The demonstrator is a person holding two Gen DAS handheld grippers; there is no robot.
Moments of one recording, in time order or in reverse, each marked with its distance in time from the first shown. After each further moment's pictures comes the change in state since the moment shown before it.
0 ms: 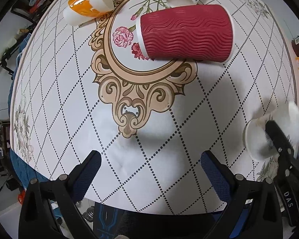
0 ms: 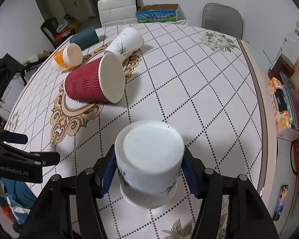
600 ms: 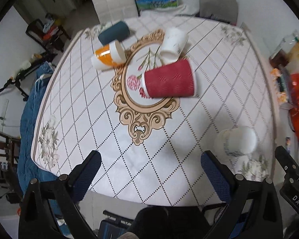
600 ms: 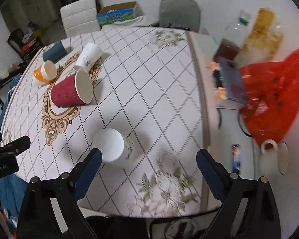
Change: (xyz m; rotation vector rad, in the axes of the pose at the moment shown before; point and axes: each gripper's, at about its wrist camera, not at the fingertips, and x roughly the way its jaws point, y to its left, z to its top) left arm -0.114 0.000 -0.049 0.034 -0.293 0.031; right arm -0.120 -0.027 -0.018 0.185 0.058 -0.218
